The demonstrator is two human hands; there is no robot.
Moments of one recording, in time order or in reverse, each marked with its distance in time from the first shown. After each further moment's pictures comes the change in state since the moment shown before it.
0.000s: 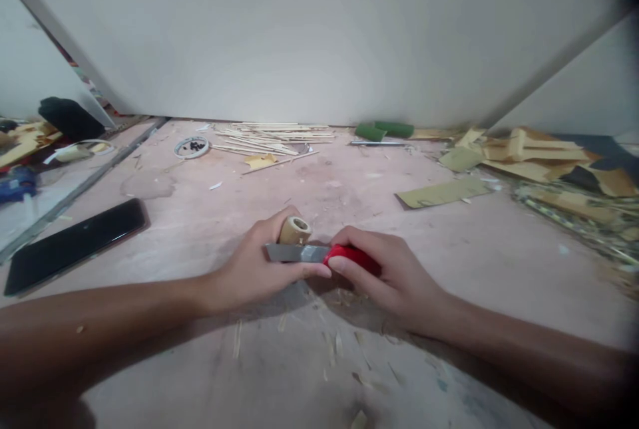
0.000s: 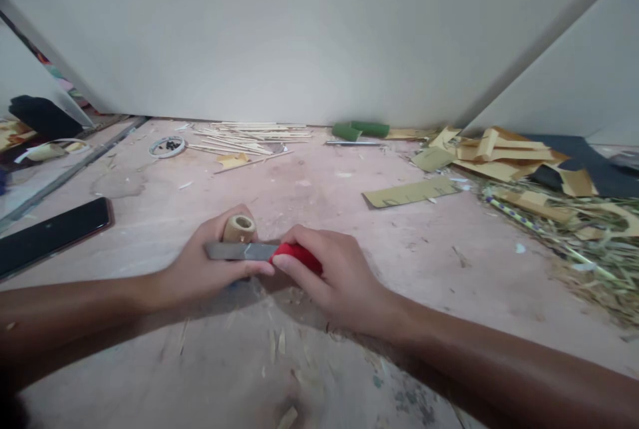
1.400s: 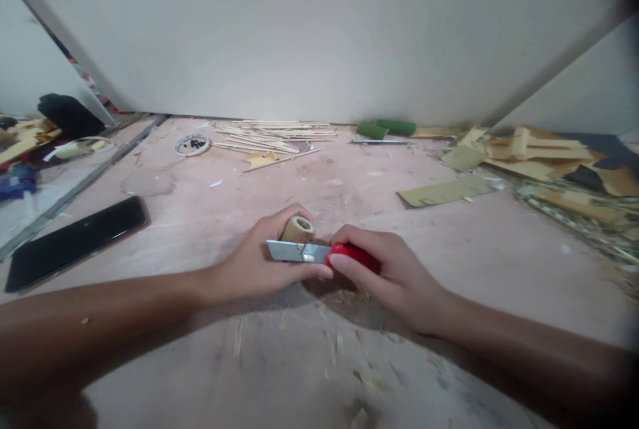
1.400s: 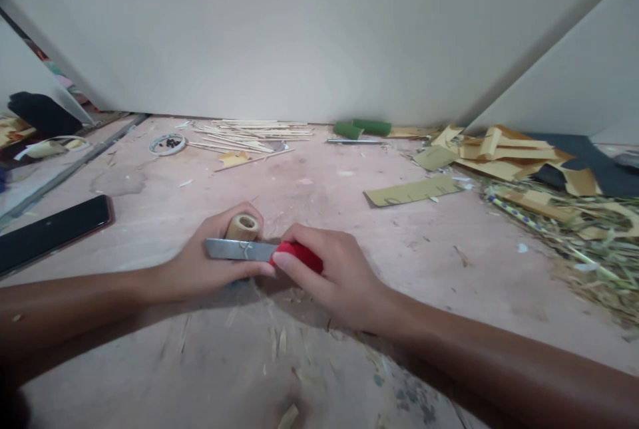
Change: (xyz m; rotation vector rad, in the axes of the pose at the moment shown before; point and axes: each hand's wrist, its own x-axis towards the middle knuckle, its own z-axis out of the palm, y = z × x) left_hand 0.005 0.000 -0.003 -0.020 -0.055 0.078; right_hand 0.002 -0.001 0.000 0.069 -0.038 0.032
